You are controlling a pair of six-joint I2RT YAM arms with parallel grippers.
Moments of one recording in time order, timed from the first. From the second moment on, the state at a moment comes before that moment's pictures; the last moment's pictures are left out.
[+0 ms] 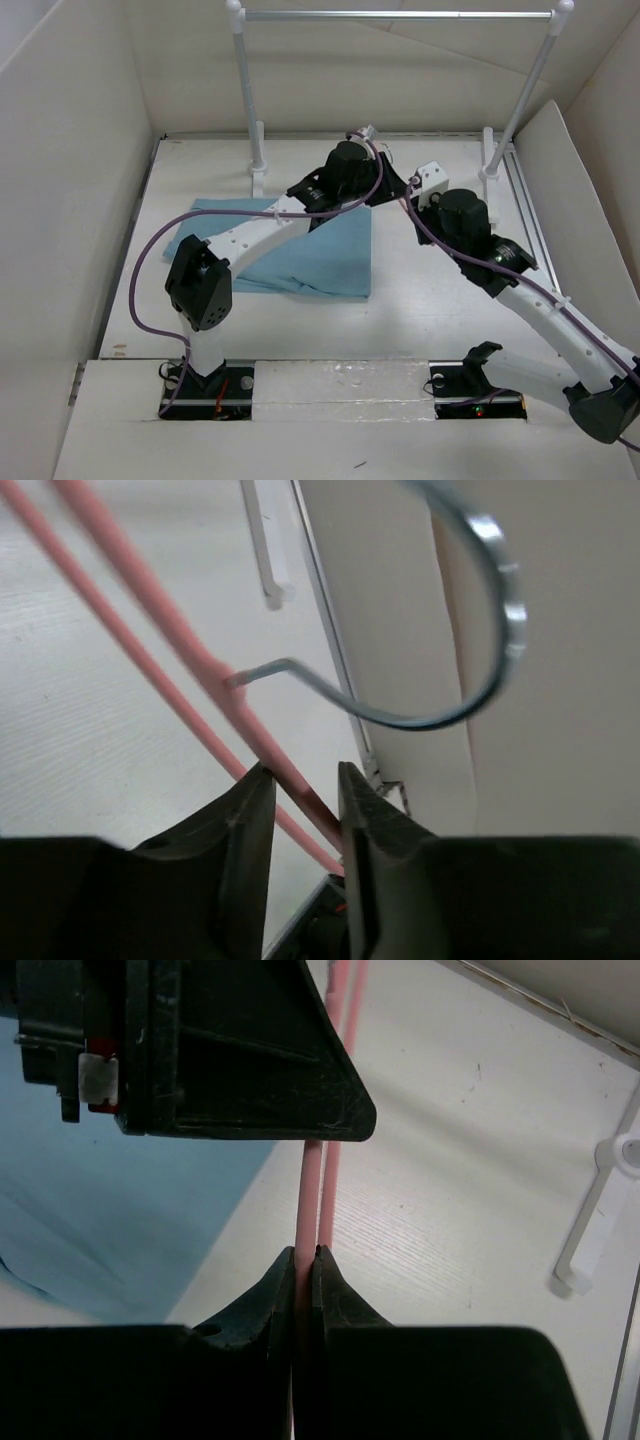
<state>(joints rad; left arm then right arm) -0.80 1.82 1.61 -0.12 0.18 -0.93 0.59 1.00 1.03 -0.43 0.22 -0.07</state>
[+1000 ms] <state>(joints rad) -0.83 1.56 0.73 0.40 0.20 -1.10 0.55 1.09 0.82 -0.38 -0.15 0.14</state>
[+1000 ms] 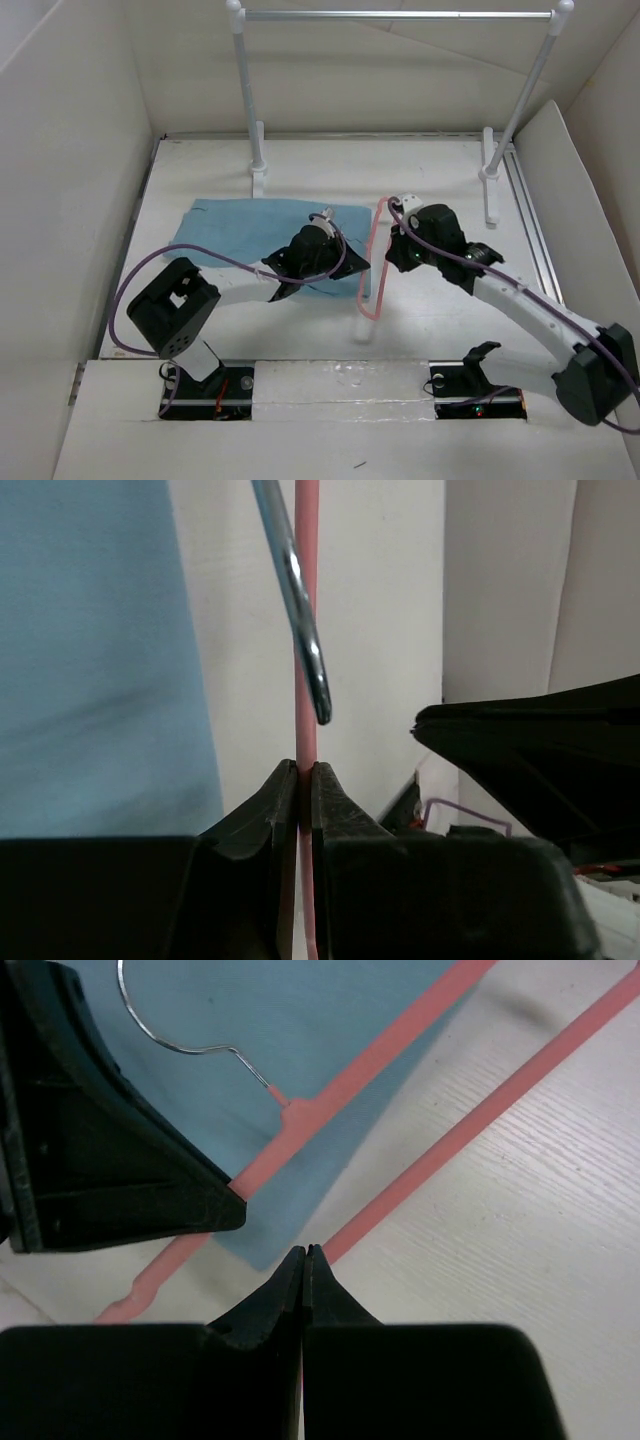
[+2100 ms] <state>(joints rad) -0.82 1.77 0.75 0.47 -0.04 -1.10 0.53 1.63 0.81 0.05 -0.17 0.32</state>
